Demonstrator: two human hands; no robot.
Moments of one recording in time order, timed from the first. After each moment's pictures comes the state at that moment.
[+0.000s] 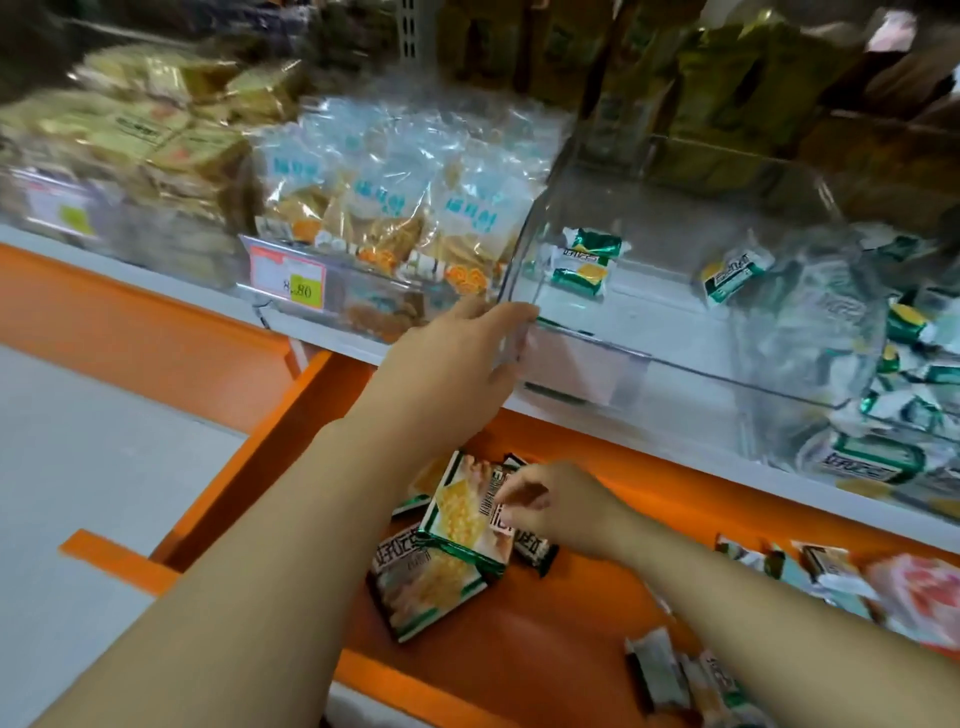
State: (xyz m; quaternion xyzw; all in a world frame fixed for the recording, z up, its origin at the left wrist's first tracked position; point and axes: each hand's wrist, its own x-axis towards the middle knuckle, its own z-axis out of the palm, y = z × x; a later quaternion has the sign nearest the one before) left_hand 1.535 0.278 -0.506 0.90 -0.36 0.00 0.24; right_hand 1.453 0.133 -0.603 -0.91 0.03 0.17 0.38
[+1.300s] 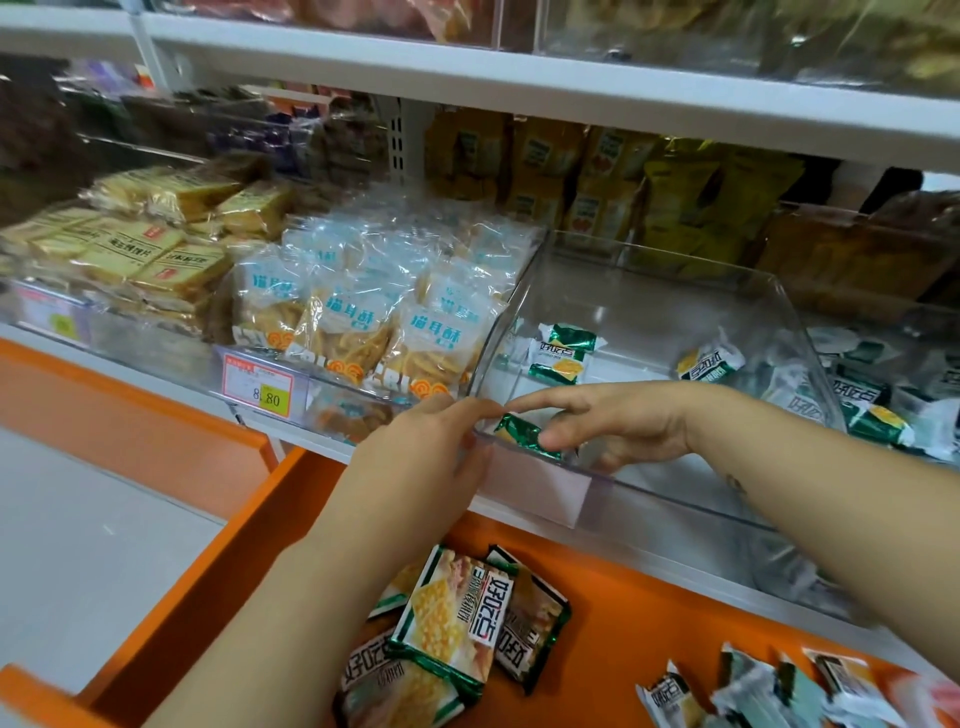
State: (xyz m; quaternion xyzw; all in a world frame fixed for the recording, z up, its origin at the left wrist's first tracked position) left_hand 1.544 0.259 -0.498 0.90 -0.31 0.04 0.29; right_hand 1.543 0.044 -0.468 -0.78 0.05 0.35 0.51
